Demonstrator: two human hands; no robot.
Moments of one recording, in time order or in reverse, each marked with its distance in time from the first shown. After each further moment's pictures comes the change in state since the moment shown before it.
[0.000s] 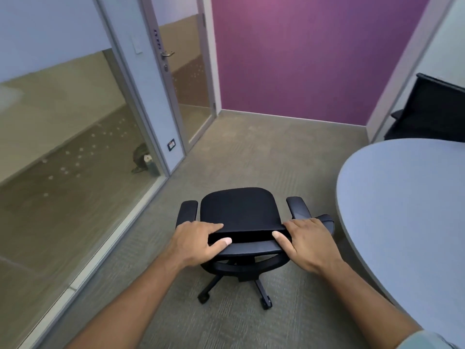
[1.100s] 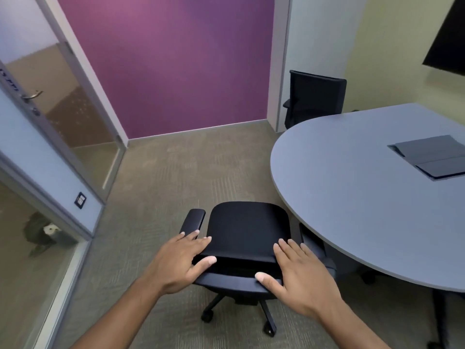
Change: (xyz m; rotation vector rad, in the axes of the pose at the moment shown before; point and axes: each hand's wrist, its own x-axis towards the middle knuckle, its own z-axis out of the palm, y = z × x) left_hand 0.123 -0.029 0.003 -0.019 -0.166 0.599; right_hand -0.051 -0.063 -0.005 0.123 -0.205 0.560
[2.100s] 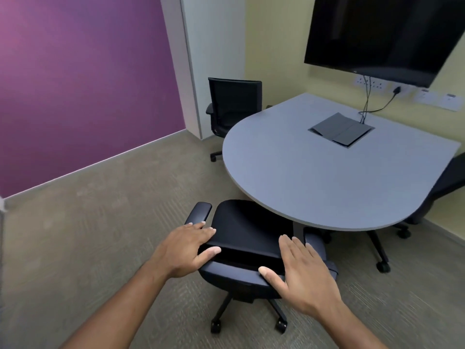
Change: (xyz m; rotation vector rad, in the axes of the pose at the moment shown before) left_hand 0.181 -0.144 -0.055 0.063 -0.123 0.556; right_hand 0.084 -0.134 0.002 0.061 0.172 0.576
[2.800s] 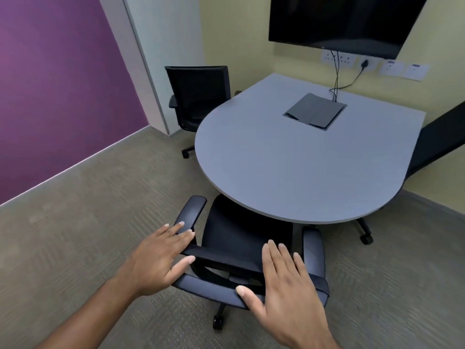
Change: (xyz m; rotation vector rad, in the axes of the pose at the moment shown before) left_hand 0.079 -0.090 -0.019 0.112 0.082 0.271; right_hand 0.054 -0.058 0.010 0.045 0.073 0.162
